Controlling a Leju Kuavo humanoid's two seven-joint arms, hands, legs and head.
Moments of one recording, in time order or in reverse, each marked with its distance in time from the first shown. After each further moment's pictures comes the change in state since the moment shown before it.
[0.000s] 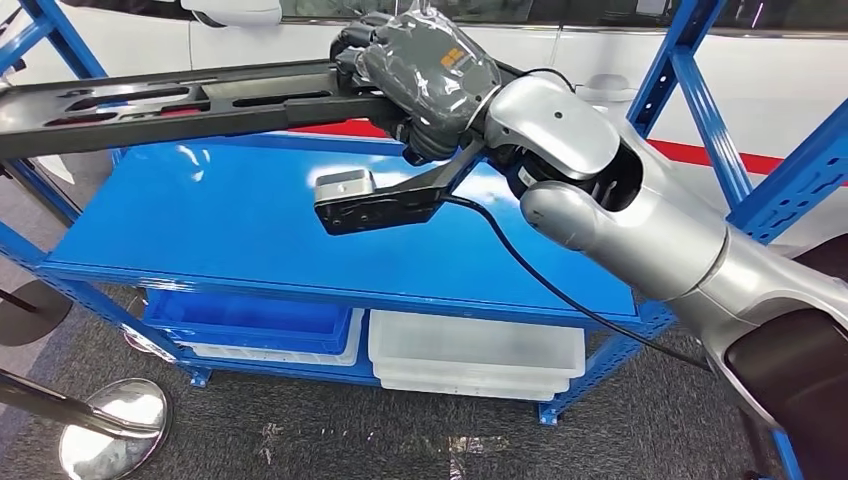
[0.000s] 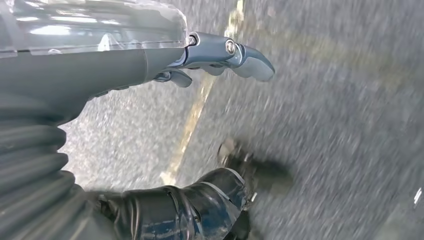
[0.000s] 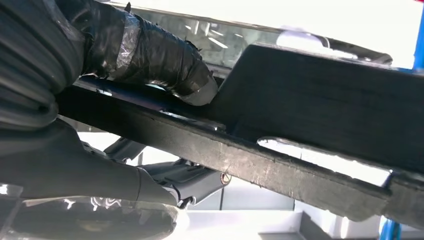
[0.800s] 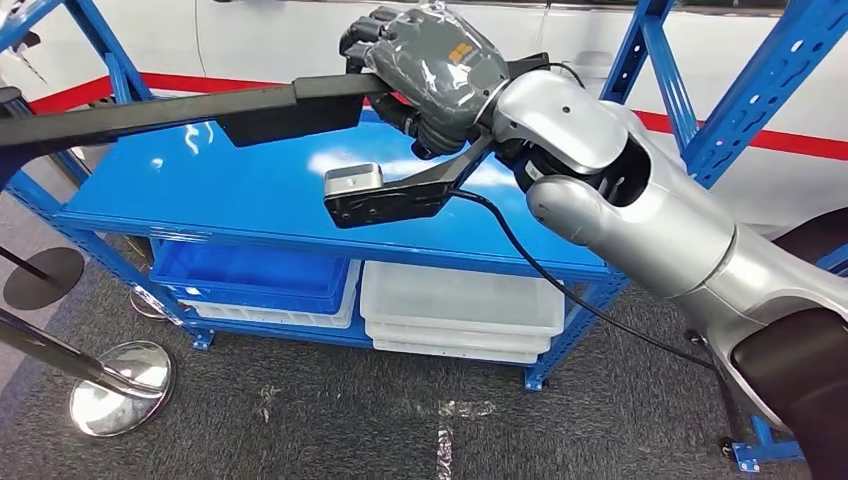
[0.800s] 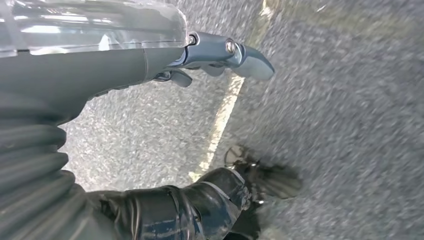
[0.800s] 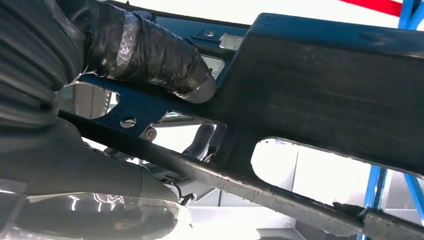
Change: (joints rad) left arm -0.006 -0.003 -0.021 0.004 -0.010 0.010 0.004; right arm -0.008 0.001 0.000 0.025 -0.002 -0.007 -0.014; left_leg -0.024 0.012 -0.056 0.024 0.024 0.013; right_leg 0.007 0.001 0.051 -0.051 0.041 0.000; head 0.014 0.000
